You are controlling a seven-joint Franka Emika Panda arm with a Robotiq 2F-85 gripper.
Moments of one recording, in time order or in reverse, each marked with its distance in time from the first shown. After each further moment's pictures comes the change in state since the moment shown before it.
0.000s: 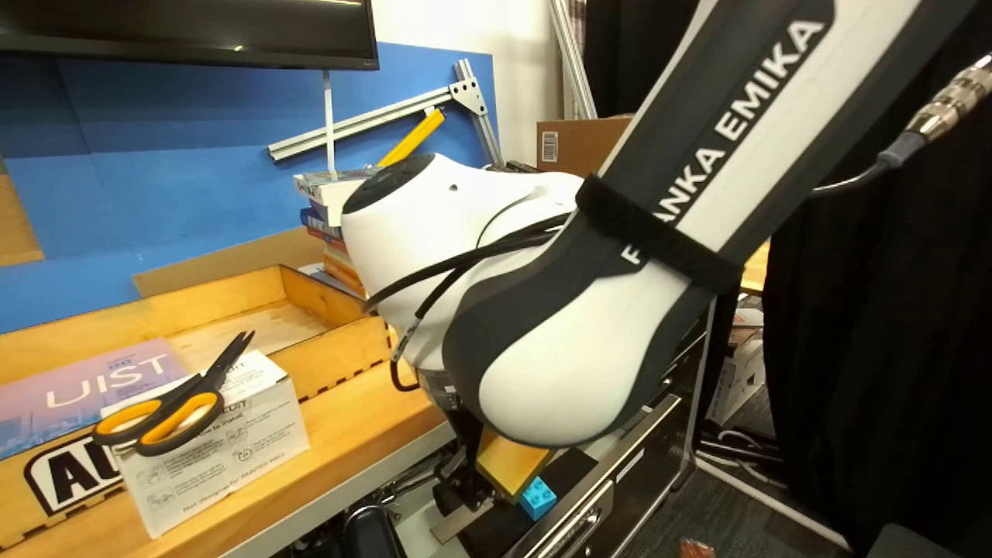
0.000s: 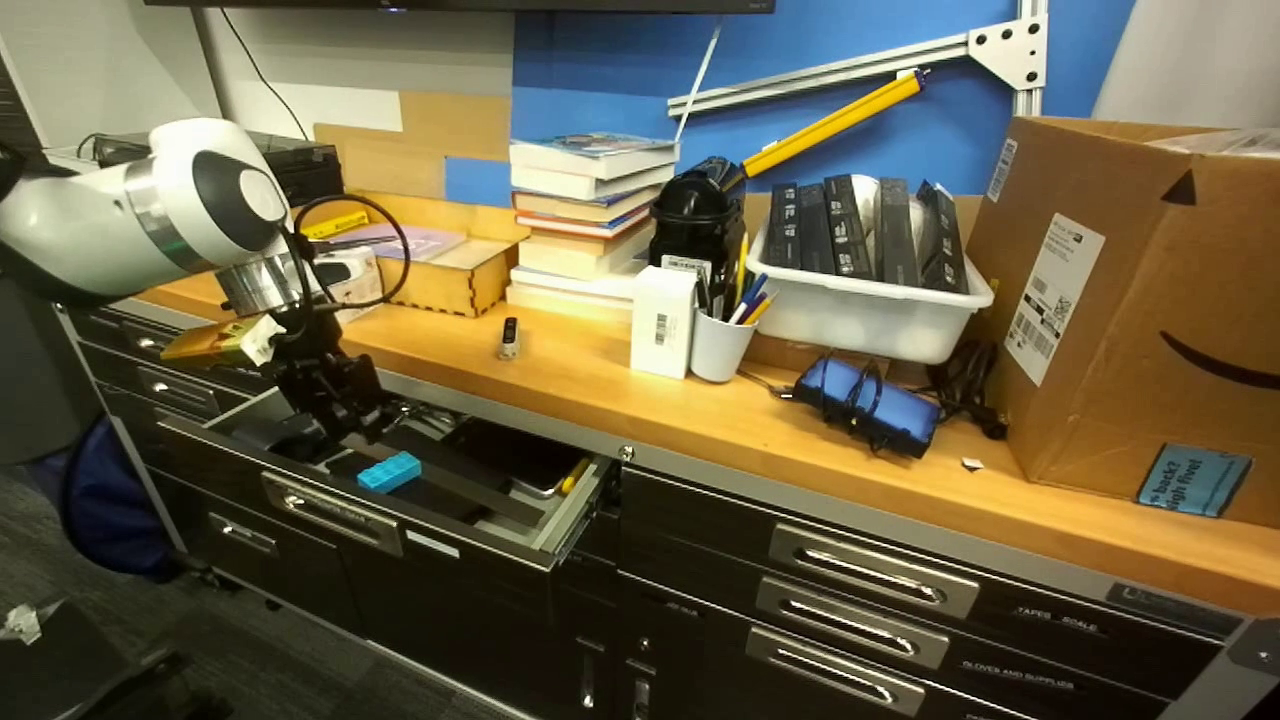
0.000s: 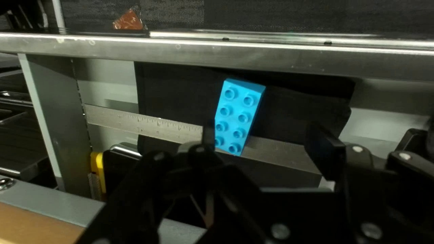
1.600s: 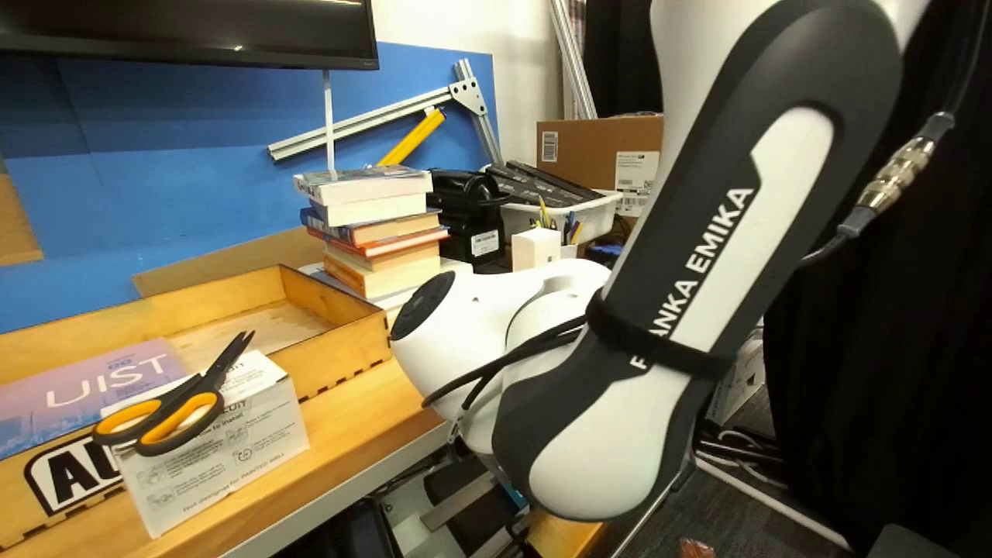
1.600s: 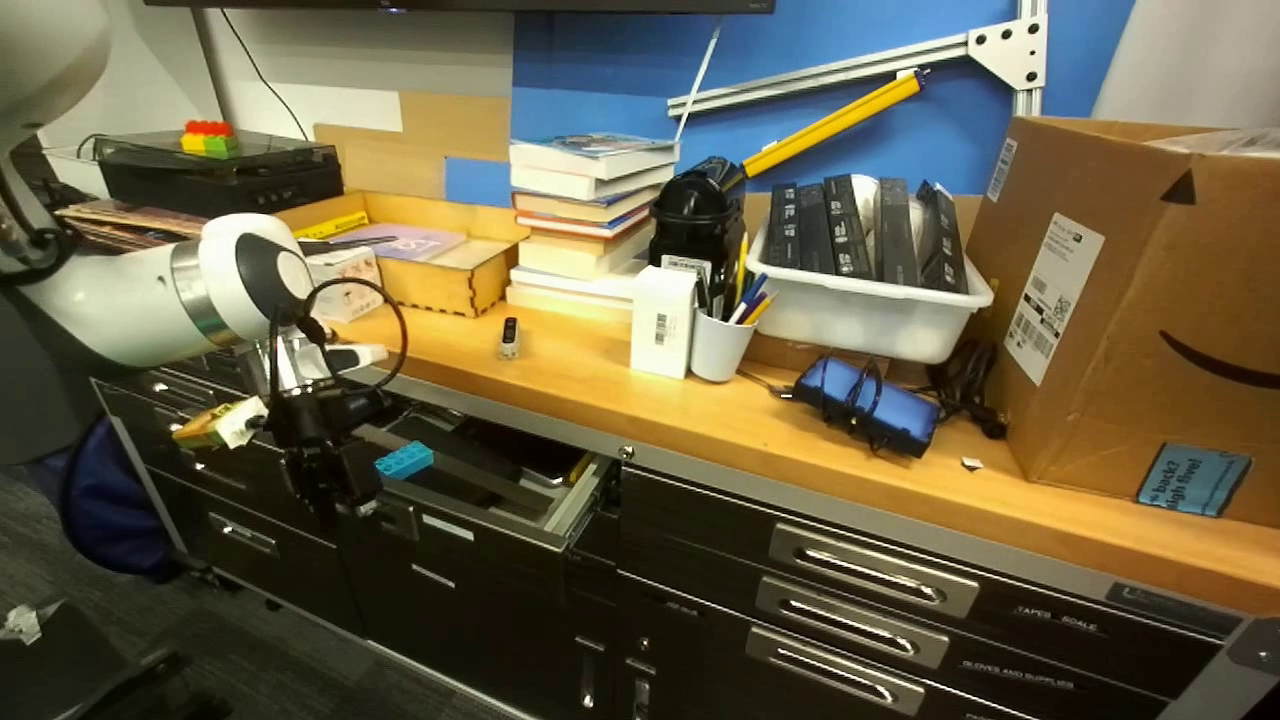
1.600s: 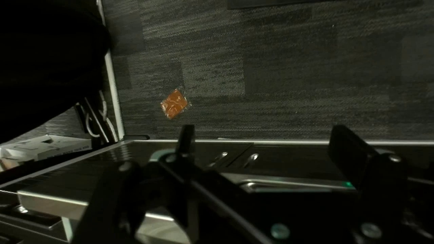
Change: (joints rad) arm -0.005 0.144 -0.043 -0.030 -0.055 -0.104 0.214
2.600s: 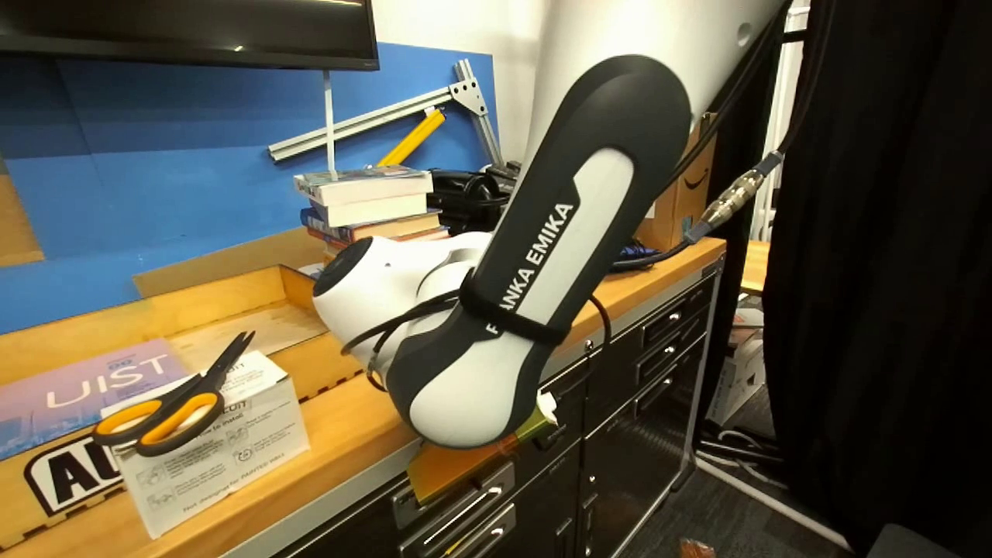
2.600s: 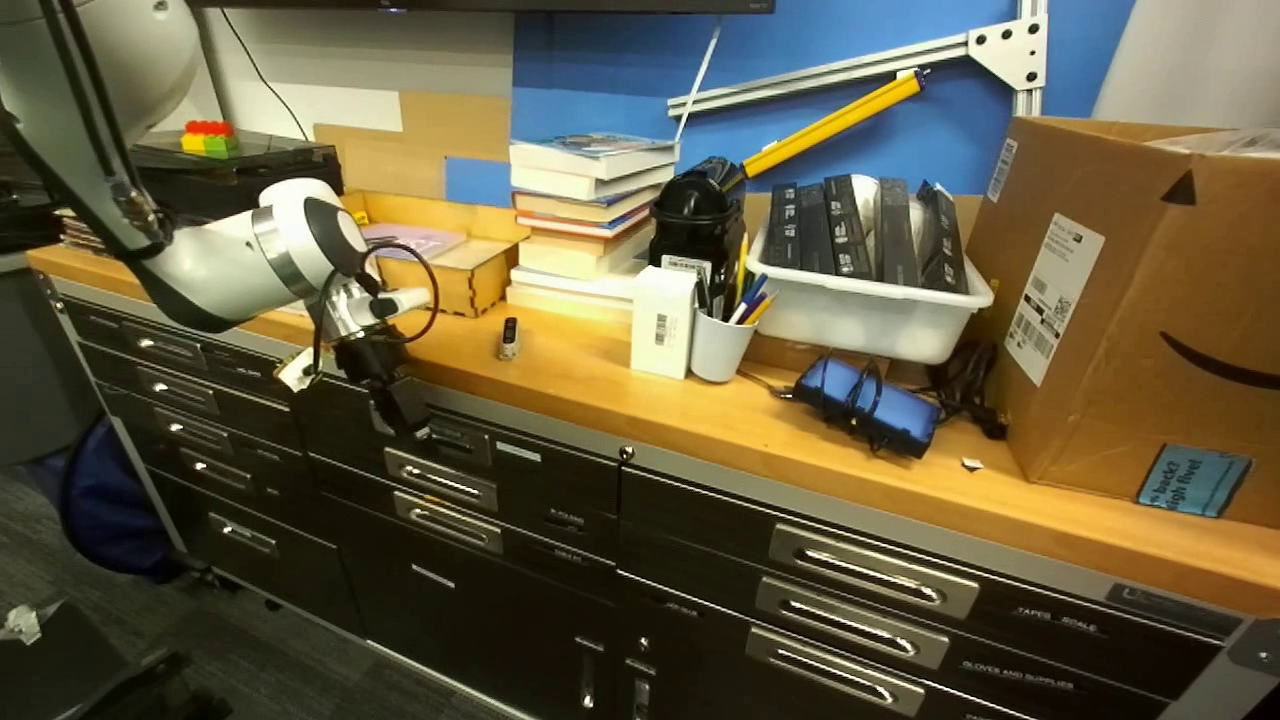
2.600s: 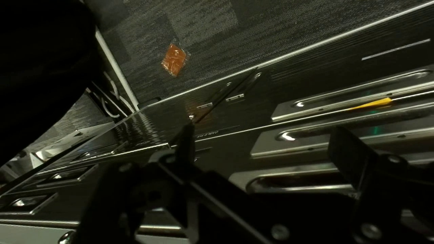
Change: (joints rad) arm 0.064 0.157 -0.063 0.312 -0.062 -0.028 0.274
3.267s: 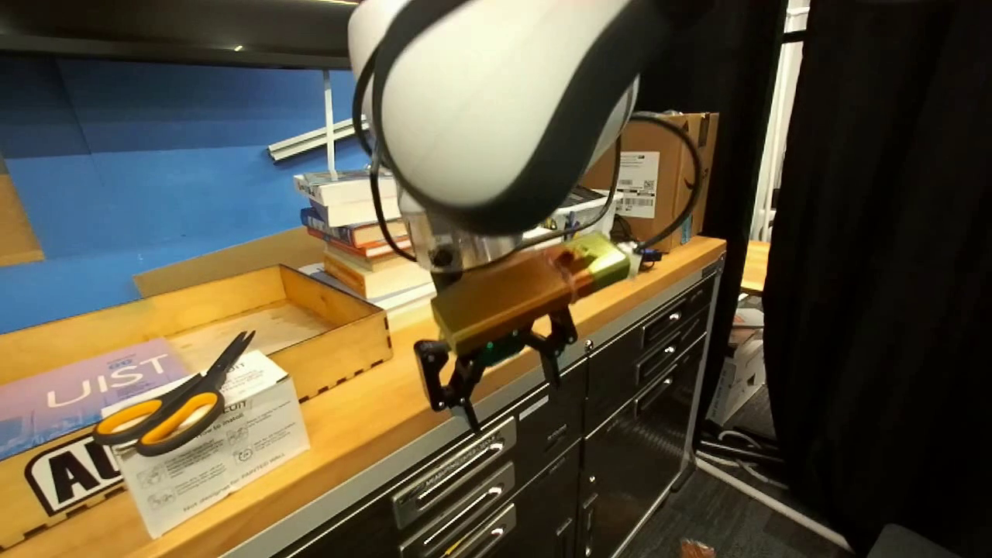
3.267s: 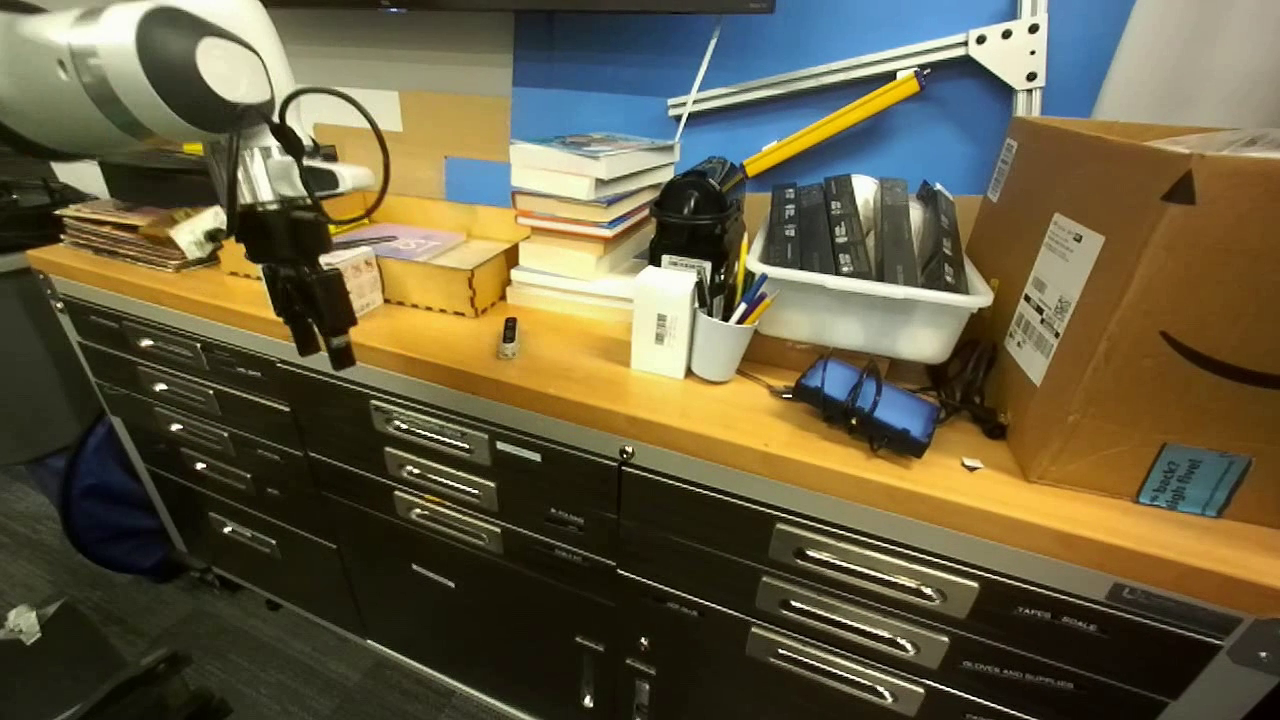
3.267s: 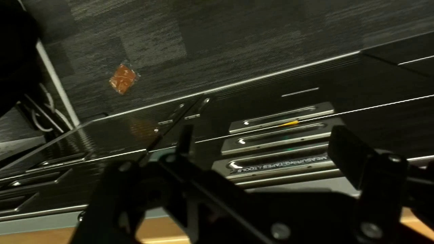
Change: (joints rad) arm -0.055 -0.490 0.075 -0.199 0.433 -0.114 -0.489
